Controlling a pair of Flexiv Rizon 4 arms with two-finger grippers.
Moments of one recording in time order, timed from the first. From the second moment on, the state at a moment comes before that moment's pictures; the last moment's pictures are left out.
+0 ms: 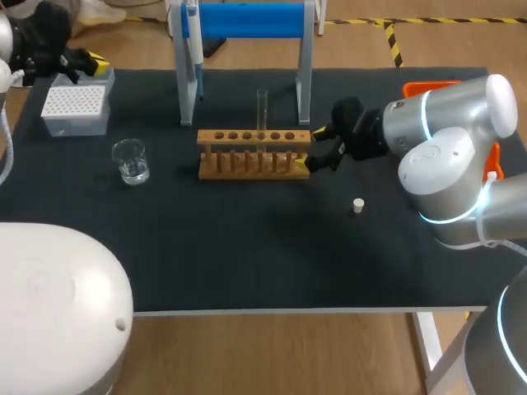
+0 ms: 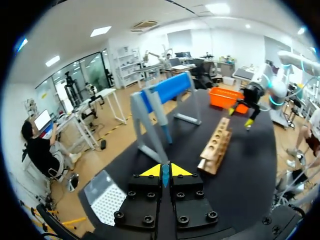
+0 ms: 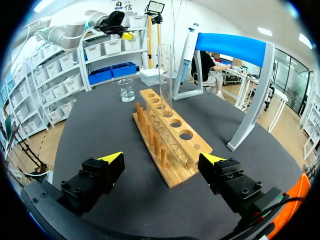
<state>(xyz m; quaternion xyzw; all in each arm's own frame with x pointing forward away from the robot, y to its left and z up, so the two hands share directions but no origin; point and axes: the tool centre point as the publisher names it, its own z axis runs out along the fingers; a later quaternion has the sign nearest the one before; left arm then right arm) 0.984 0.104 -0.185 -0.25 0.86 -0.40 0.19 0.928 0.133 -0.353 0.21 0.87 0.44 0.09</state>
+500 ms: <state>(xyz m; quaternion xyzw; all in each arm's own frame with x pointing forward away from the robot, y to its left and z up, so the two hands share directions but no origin) 0.887 0.034 -0.171 -0.20 0.90 -0.39 0.09 0.928 0.133 -0.353 0.21 0.87 0.44 0.09</state>
